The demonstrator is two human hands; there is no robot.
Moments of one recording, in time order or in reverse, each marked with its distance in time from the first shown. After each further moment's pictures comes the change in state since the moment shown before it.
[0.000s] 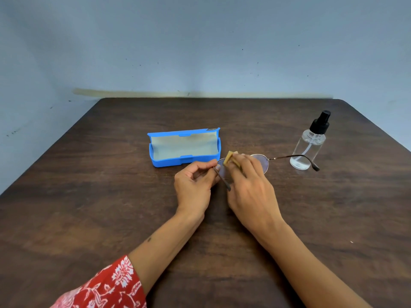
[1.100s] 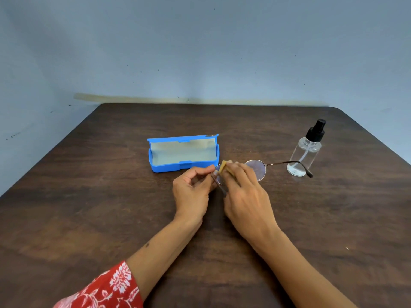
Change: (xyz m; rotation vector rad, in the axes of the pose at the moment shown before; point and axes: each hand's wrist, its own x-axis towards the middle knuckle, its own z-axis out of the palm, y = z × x) left_hand -0.002 0.000 -0.001 -0.015 0.000 0.009; right_hand -0.003 -0.002 0.001 -0.011 -0.003 -0.047
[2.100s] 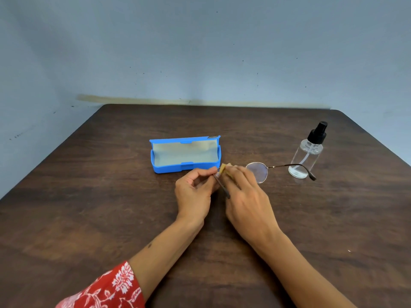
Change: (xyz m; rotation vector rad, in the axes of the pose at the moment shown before) left_hand 0.001 -0.004 -0.004 0.030 -0.036 0.017; right_hand -0.002 -0.002 0.000 -0.018 0.019 -0.046
